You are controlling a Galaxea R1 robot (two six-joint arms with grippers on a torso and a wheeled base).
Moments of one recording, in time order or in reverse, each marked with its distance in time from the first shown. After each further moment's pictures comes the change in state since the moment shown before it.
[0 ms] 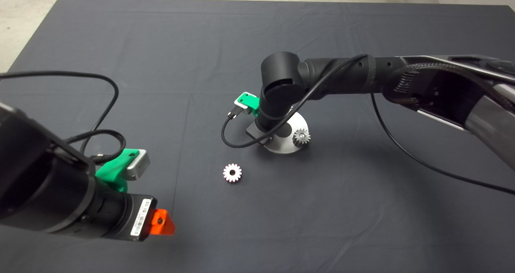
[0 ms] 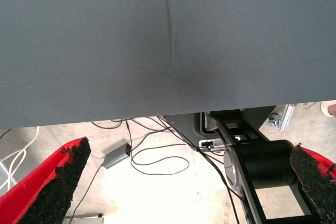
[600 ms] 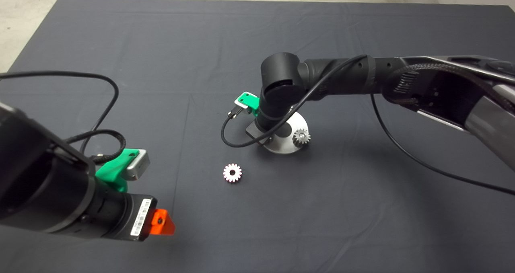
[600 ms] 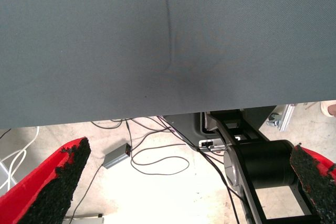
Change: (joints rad) left arm 0.000 0.000 0.000 0.000 0.000 0.000; right arm -0.002 0.000 0.003 -0.007 -0.001 0.027
